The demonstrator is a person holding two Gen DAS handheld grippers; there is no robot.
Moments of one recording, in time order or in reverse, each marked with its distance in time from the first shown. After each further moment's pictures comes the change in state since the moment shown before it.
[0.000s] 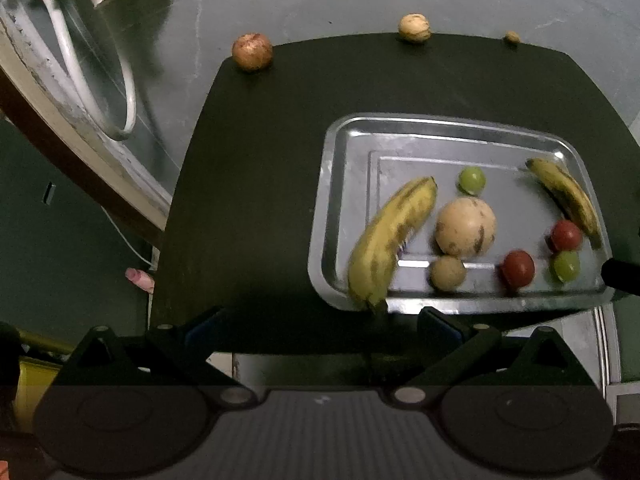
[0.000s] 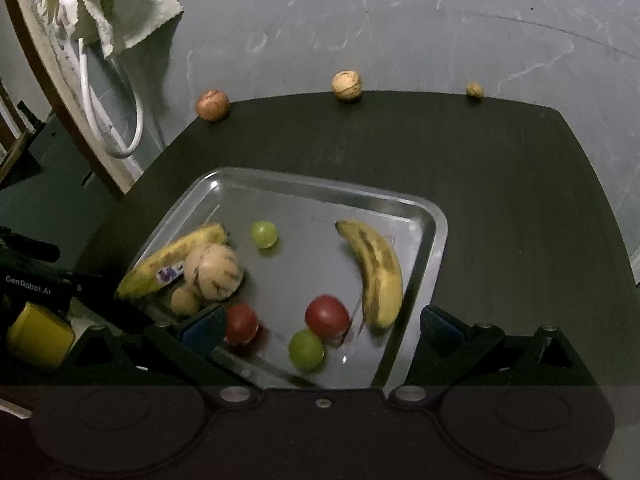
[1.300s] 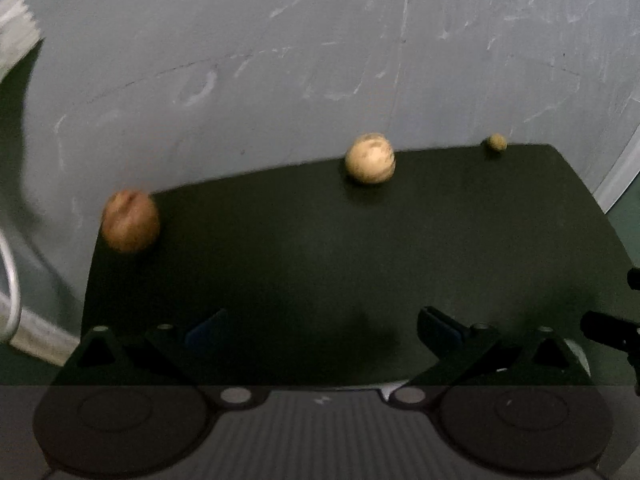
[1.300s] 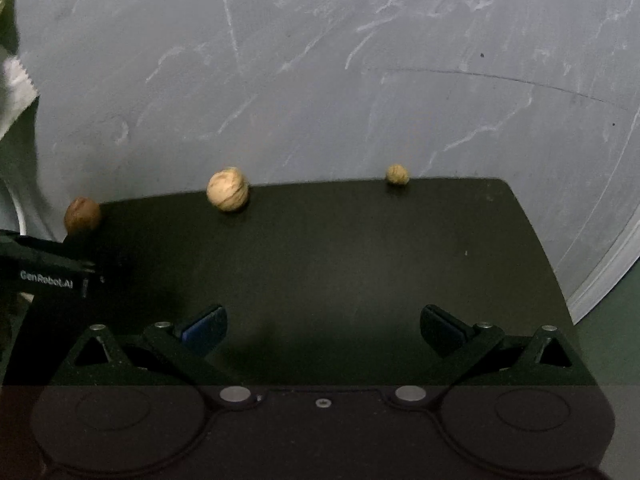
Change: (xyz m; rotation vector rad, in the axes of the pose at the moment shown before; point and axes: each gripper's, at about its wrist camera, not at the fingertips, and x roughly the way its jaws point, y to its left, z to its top) left arm 0.097 -0.024 0.210 0.104 -0.164 -0.215; right arm 0.081 -0.061 0.150 0.118 -0.086 -0.231
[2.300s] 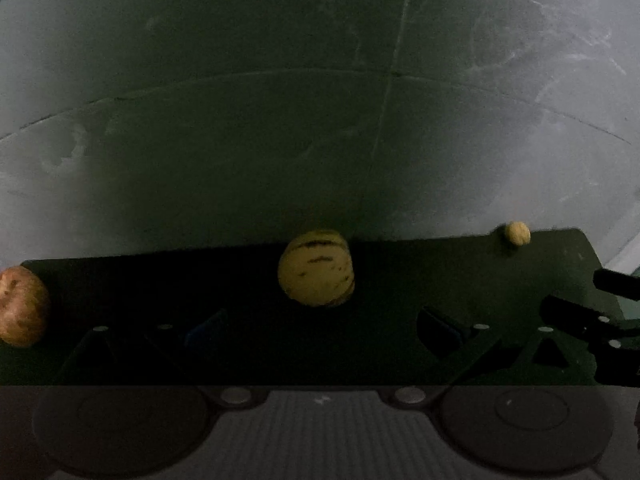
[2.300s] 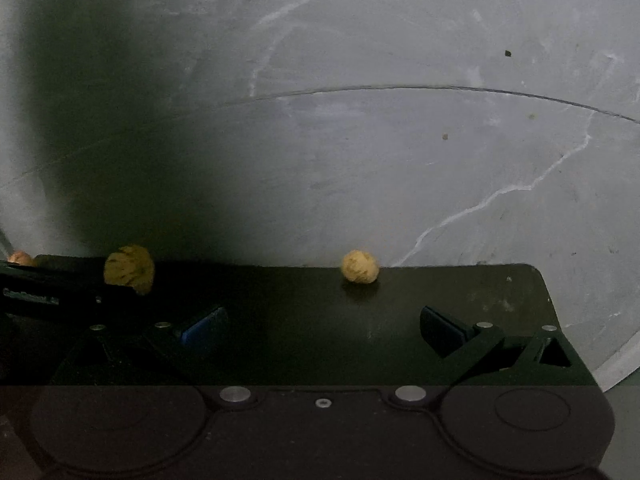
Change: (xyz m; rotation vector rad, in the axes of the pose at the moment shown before) left arm 0.111 -0.047 0.091 -0.128 -0.048 -0.026; right arm 0.129 -0.083 0.073 -0.035 -0.075 0.076
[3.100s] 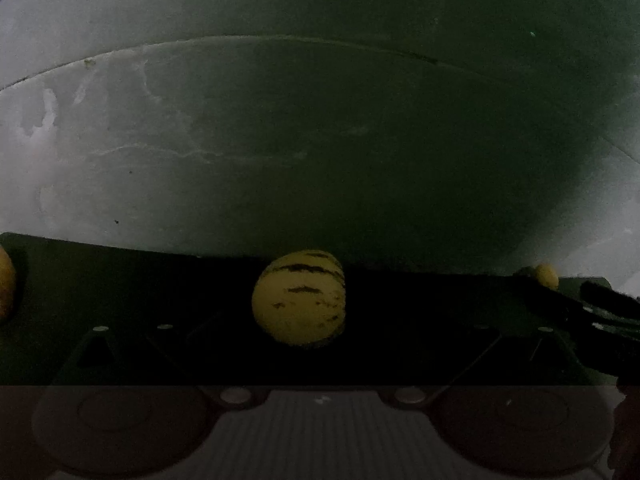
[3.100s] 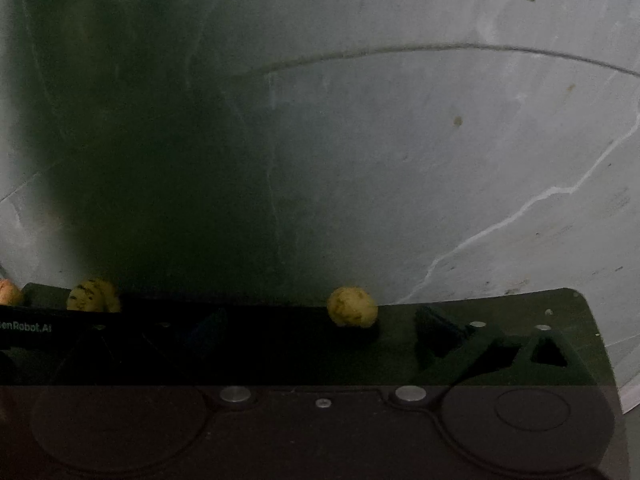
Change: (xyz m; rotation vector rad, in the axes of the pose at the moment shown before) left arm 0.046 -0.009 -0.003 -0.132 -0.043 0.037; right arm 0.050 -0.023 0.003 0.048 -0.040 0.071
